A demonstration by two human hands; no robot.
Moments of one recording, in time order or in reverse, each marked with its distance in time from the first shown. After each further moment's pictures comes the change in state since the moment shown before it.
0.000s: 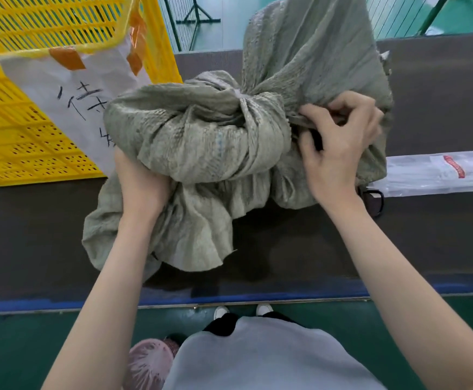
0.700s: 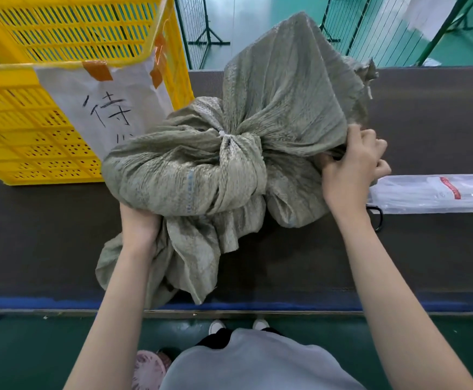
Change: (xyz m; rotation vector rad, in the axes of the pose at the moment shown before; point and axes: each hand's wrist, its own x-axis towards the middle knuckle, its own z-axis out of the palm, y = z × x) left_hand -0.023 -0.057 -0.045 -0.235 -0.055 -0.300; right_hand 0.000 0.012 -0.006 -0.107 -0.148 0.342
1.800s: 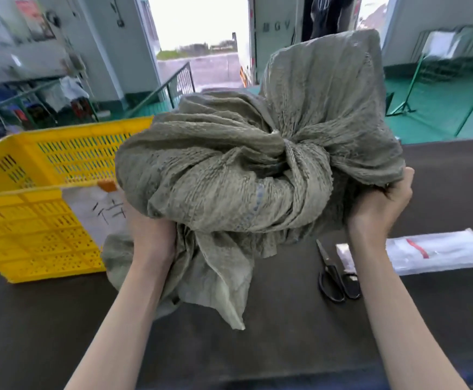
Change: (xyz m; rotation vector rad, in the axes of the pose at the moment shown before) left_hand -0.024 0.179 0.090 -0.154 0.137 0.246; right_hand 0.078 0.002 -0.077 1.059 0.511 0.120
